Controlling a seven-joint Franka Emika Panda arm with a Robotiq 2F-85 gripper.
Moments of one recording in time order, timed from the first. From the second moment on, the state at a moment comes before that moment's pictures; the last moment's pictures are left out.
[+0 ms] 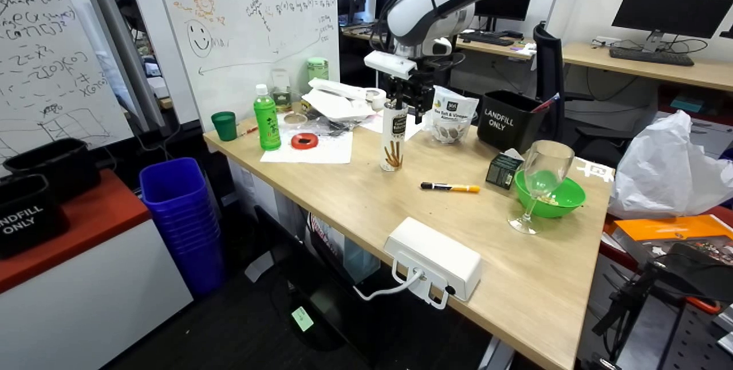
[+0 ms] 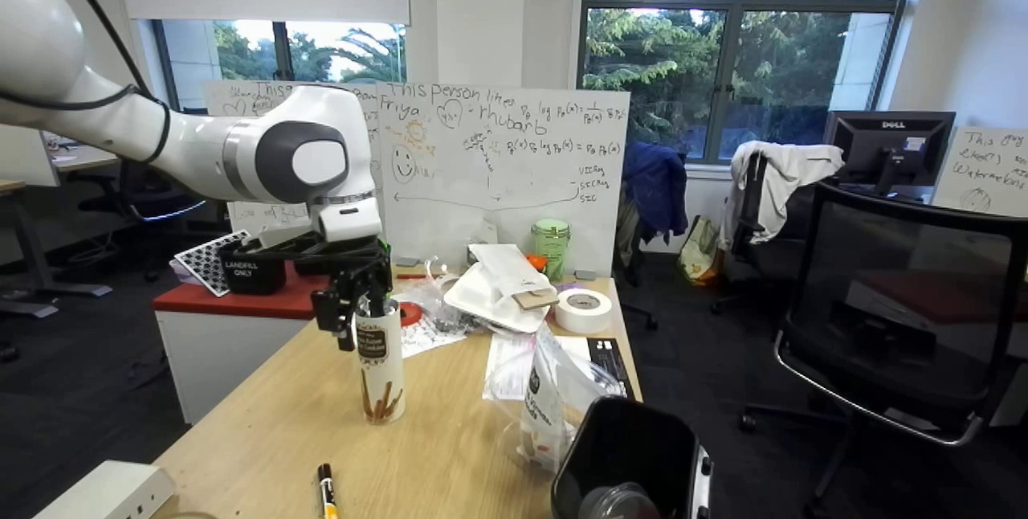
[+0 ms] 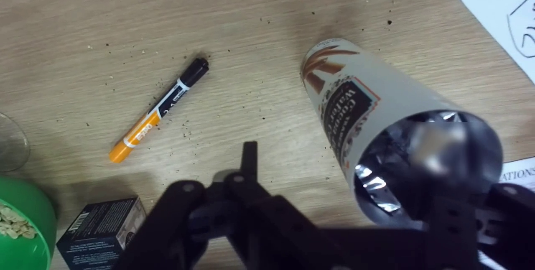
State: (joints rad) arm 0.05 0.90 -0.13 -1.18 0.04 2.09 1.47
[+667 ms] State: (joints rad) arm 0.04 0.90 -0.13 -1.16 0.04 2.08 1.53
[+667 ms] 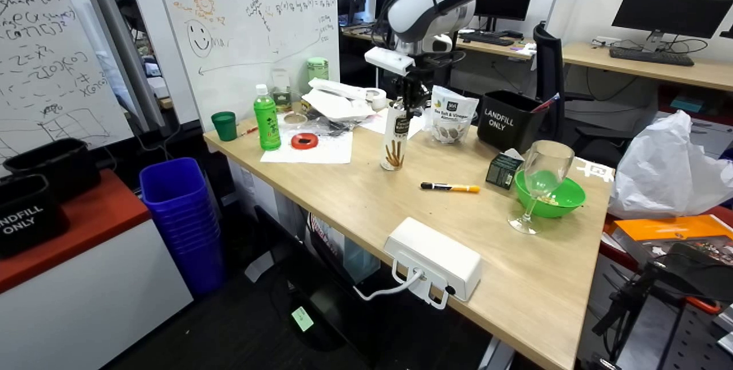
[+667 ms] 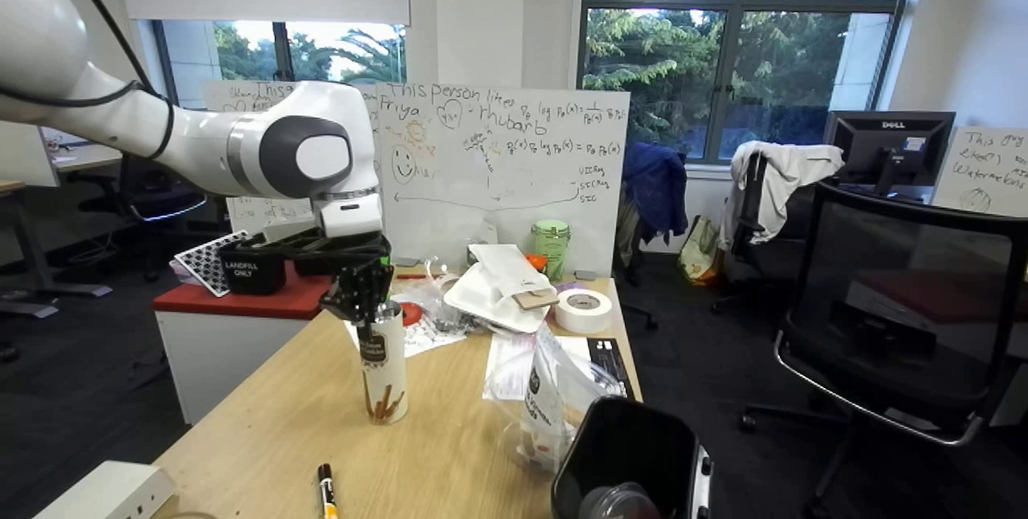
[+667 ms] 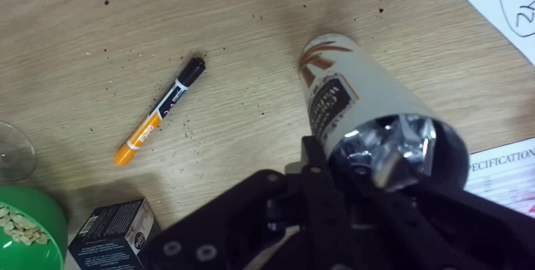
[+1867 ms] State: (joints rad) arm 0.04 0.63 -0.12 -1.34 0.05 2.04 1.39
